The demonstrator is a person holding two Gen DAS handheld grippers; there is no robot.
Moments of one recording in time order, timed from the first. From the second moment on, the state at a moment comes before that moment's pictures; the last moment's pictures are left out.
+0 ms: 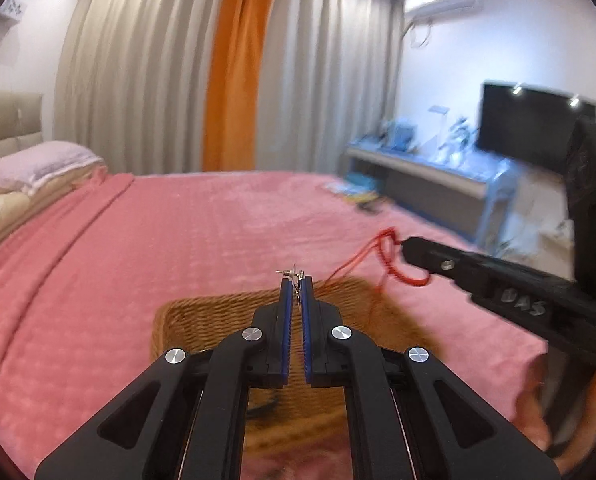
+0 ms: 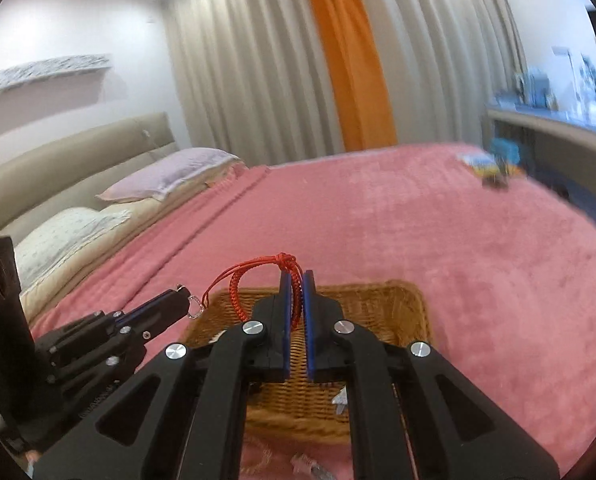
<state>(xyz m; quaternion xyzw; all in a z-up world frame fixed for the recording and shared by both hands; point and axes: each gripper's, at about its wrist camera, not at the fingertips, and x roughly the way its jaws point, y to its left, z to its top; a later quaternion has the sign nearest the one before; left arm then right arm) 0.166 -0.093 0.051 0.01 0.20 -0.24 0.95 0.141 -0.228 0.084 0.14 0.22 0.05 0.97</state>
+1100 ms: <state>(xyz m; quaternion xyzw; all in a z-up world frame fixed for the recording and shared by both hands) 0.180 -0.089 0.006 -0.02 0.25 -0.29 0.92 0.178 -0.256 0.010 0.20 0.29 0.07 0.93</state>
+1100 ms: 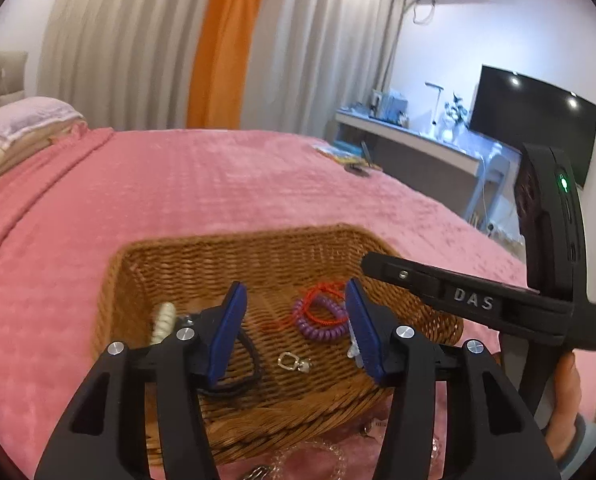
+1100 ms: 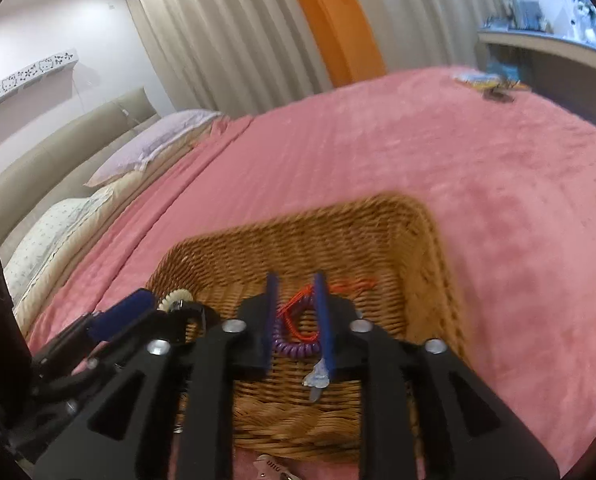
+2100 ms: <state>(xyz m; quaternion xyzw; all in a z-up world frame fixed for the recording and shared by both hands) 0.119 -0.029 -0.052 -0.01 0.39 -0.26 0.88 0.072 -0.215 -0.054 0.10 0.42 0.04 0.90</state>
